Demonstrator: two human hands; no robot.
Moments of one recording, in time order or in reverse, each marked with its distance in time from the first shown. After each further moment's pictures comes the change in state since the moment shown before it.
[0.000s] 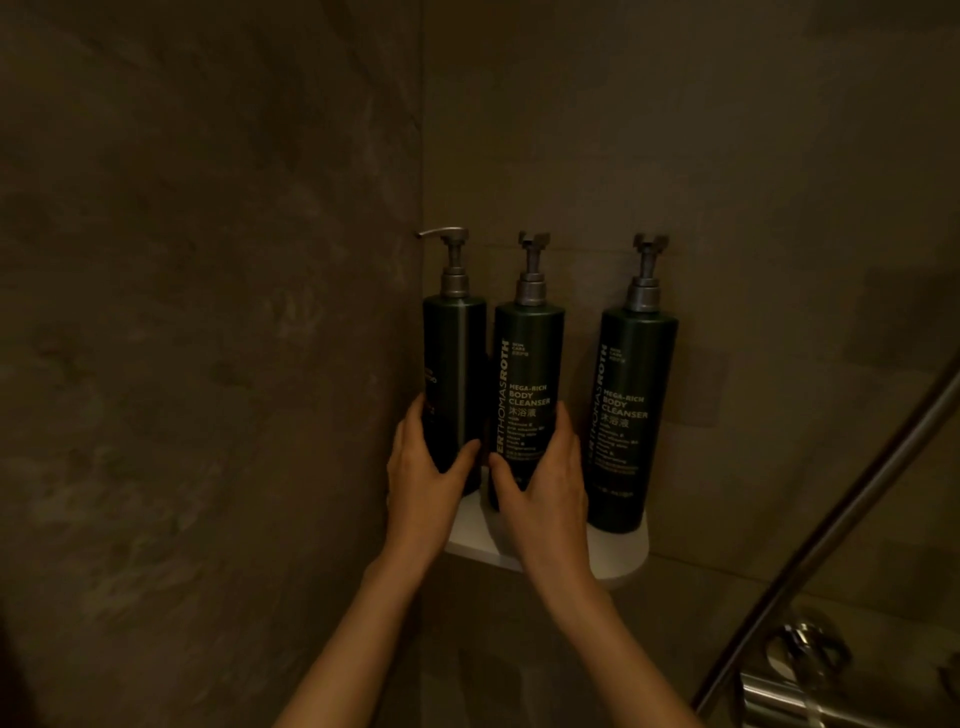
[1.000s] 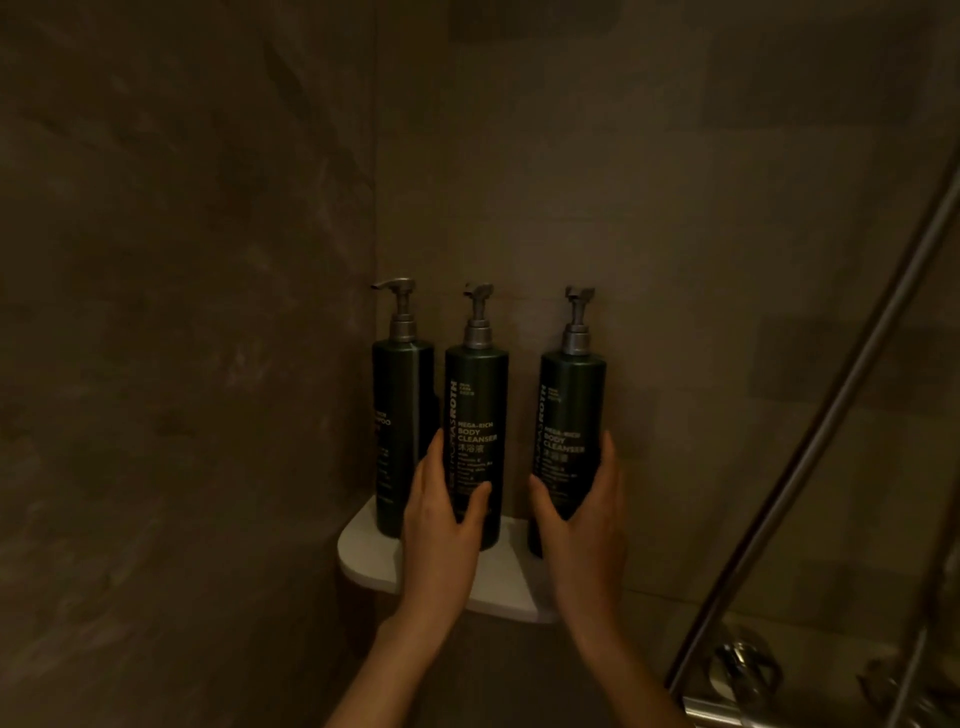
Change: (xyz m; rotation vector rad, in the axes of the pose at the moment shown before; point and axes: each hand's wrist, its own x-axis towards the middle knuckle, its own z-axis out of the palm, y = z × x) left_hand -0.029 0.042 0.037 -0.001 -0.072 0.065; right_hand 0.009 0.024 -0.057 0.083 0.235 0.101
